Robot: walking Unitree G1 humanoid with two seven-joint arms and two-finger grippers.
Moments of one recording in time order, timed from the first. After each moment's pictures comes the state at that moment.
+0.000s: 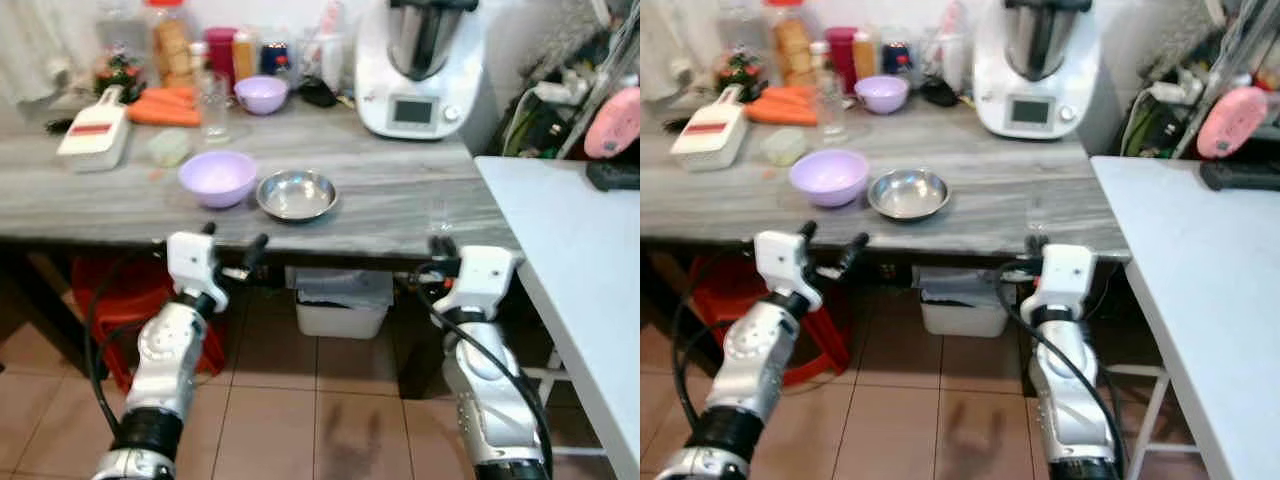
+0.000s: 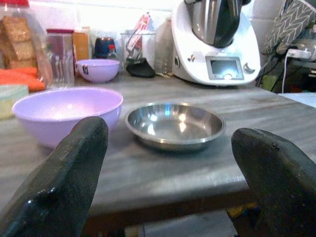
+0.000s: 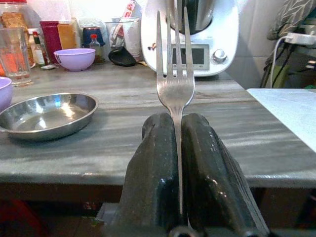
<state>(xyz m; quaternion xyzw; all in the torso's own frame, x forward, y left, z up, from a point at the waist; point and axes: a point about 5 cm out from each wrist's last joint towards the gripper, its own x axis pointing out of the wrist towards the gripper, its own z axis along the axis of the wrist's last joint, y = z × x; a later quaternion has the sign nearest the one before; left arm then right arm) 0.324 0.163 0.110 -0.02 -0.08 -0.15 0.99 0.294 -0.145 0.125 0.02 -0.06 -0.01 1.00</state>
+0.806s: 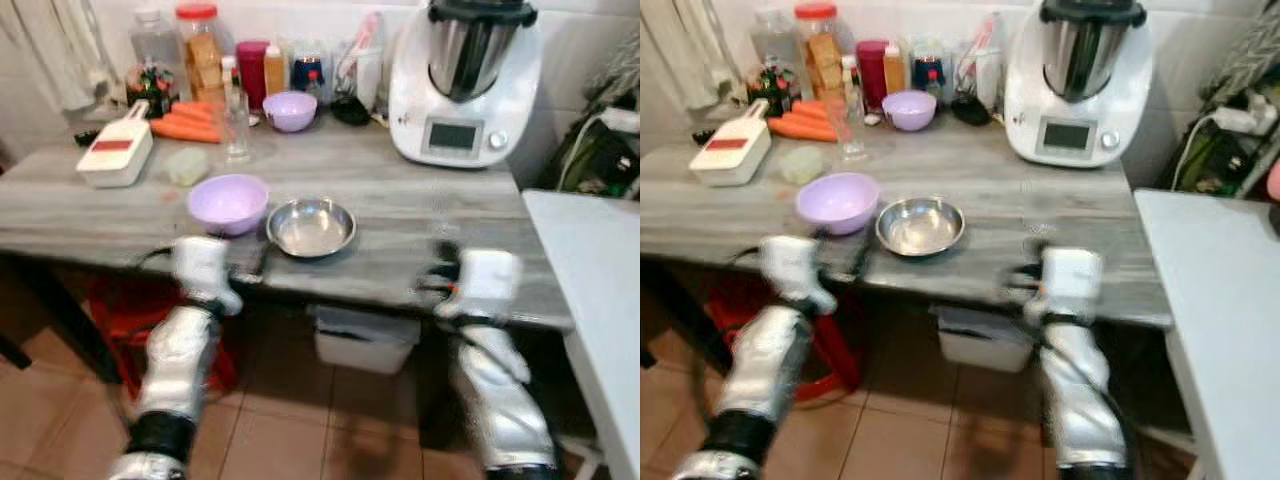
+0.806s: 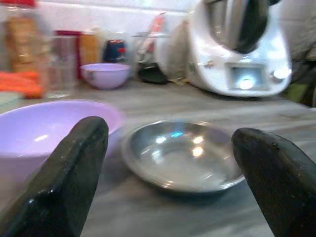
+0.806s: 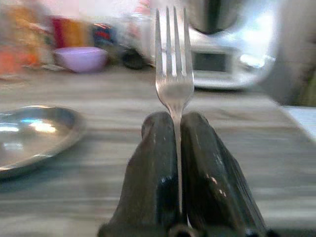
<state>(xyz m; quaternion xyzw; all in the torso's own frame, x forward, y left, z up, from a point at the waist) 0.320 0.144 0.104 -0.03 -0.07 -0.17 0.98 0.289 -0.162 0.120 0.00 -0.05 -0.03 1.00</state>
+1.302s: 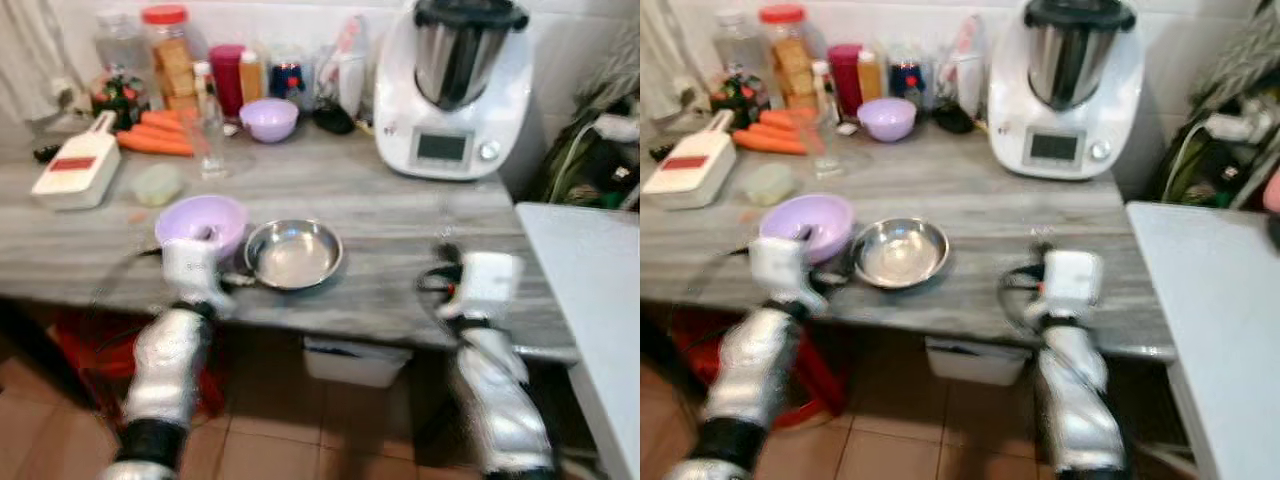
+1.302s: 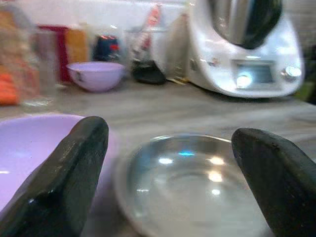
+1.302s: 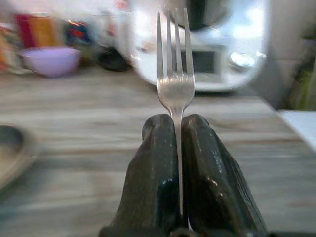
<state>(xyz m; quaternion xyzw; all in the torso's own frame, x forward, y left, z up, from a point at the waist) 0.312 0.151 0.103 -0.02 -0.07 -0.17 0.98 0.288 -0.160 0.117 0.01 -0.04 -0.04 1.00</state>
